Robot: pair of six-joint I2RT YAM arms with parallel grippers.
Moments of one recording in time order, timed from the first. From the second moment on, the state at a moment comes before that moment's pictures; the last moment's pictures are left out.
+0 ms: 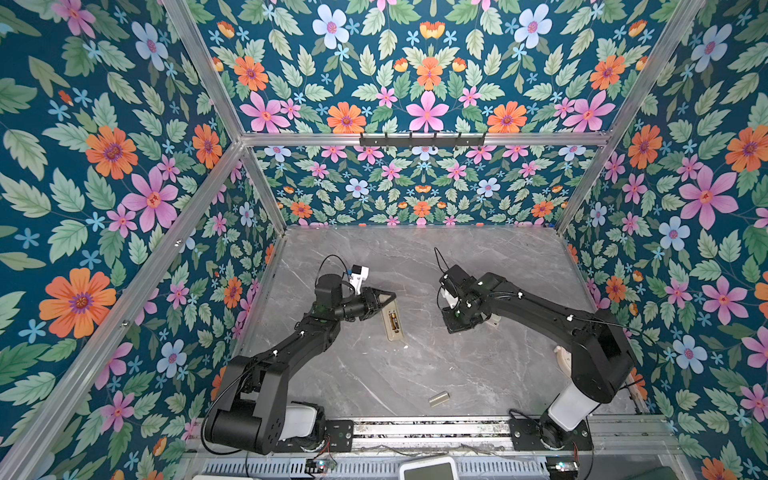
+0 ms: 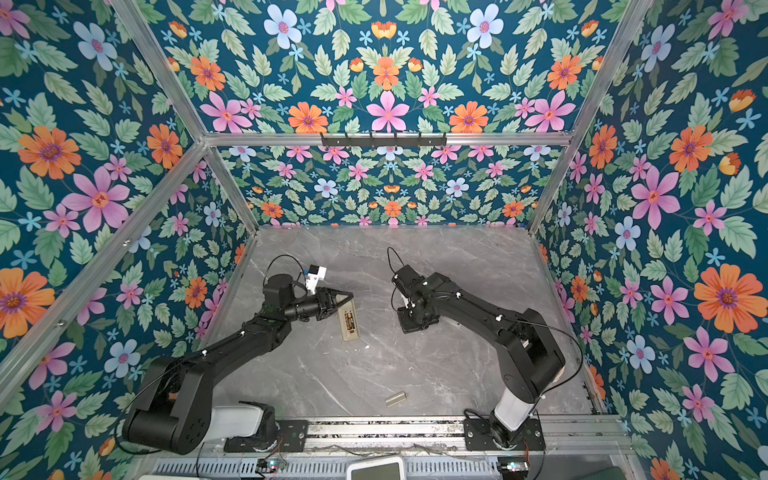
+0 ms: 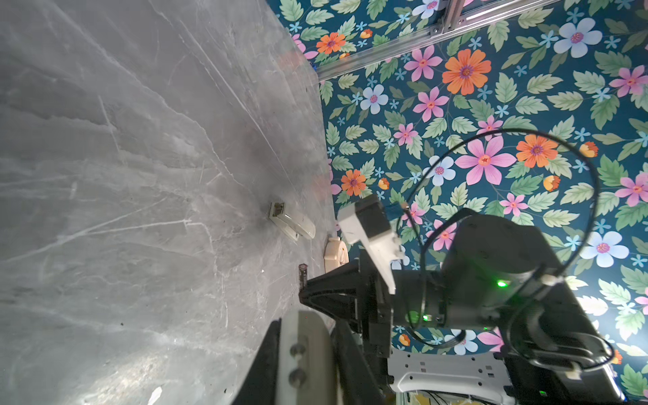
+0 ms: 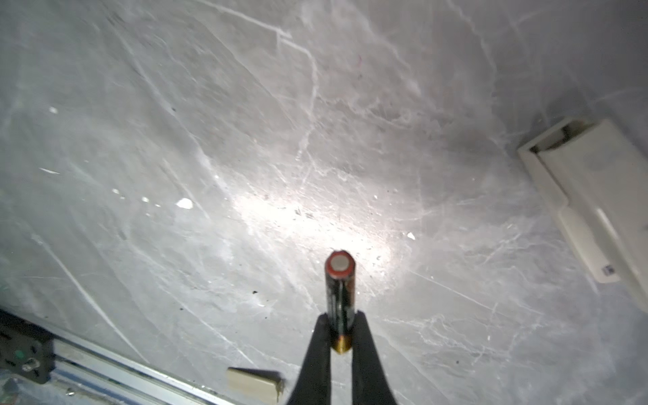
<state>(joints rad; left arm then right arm) -0.26 1.34 0.58 0.41 0.87 -0.97 0.69 1.68 1.30 -0.94 -0.08 0.40</state>
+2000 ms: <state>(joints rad) -0.26 1.48 0.55 0.75 0.87 -1.10 0.88 1.98 1.93 -1.17 -0.33 0.42</state>
